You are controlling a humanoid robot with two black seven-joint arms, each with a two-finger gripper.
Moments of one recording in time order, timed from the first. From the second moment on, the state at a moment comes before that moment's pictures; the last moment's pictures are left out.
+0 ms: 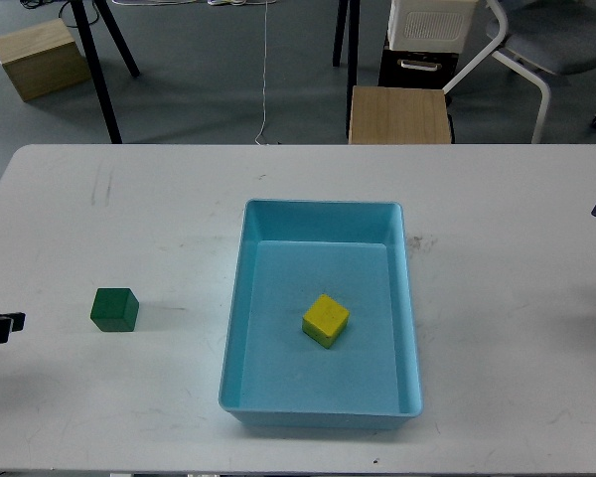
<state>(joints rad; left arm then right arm) -0.94 1.38 -0.01 -1.68 1.48 -0.39 -0.12 0.84 -1.28 -0.06 1.45 -0.95 -0.13 0.49</state>
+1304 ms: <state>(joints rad) -1.04 0.97 0.10 -1.49 1.35 -0.32 -0.03 0.82 -1.25 -0.06 1.44 -0.94 -0.13 0.49</state>
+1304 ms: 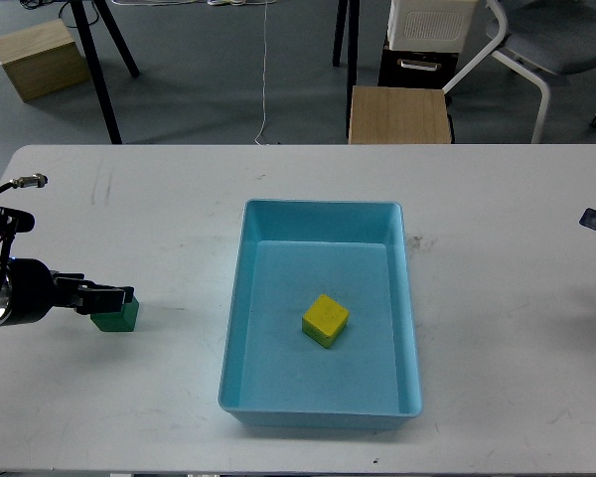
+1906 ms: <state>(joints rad) -1.04 0.86 0.16 -1.38 1.35 -0.32 -0.03 0.82 -1.25 -0.05 1.44 -0.94 -0.13 0.49</state>
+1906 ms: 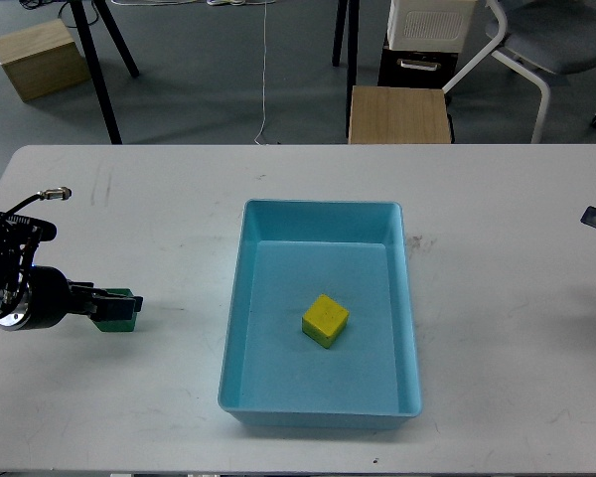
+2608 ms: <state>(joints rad) -1.04 0.82 0.18 -1.34 1.35 -0.32 -0.03 0.82 -1.25 -0.05 1.44 -0.94 -0.13 0.49</state>
